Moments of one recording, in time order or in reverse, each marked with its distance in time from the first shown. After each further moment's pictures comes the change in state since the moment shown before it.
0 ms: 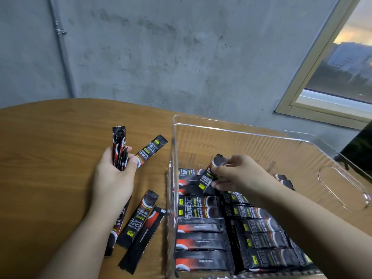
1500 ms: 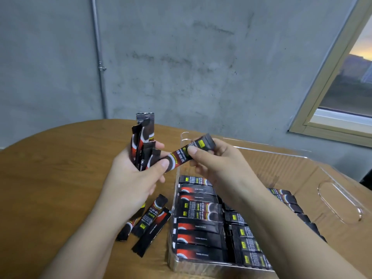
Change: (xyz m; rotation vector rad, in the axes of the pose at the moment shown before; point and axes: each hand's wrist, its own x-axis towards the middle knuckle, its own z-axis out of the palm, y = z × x) left_hand -0.066 0.100 -0.030 -0.220 -0.218 0.179; right_hand -0.058 -0.054 0.036 0.340 -0.230 -0.457
